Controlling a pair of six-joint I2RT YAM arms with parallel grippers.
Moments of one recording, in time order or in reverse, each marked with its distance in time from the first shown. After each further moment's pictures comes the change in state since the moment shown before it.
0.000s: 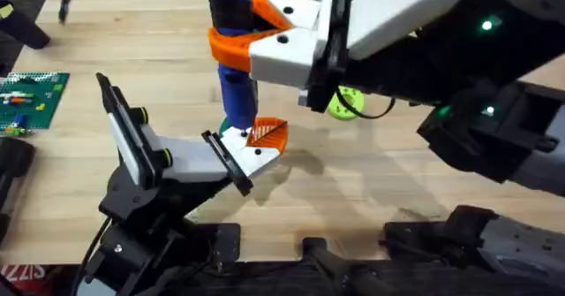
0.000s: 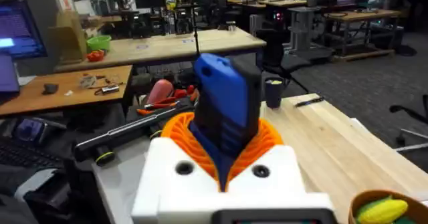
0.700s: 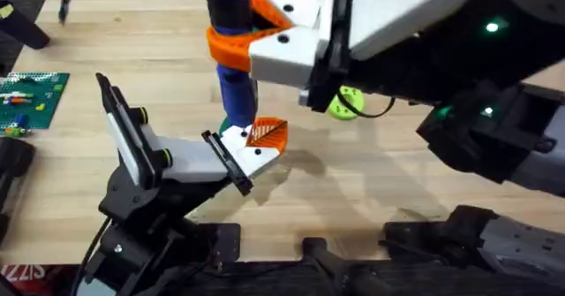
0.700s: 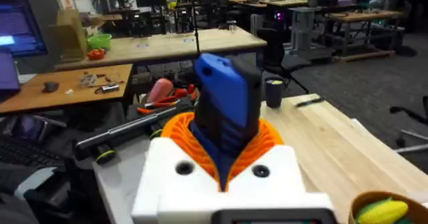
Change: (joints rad) left arm 0.000 0.000 0.000 0.000 0.000 0.000; right arm 0.000 0.000 -0.003 0.043 -0.010 -0.003
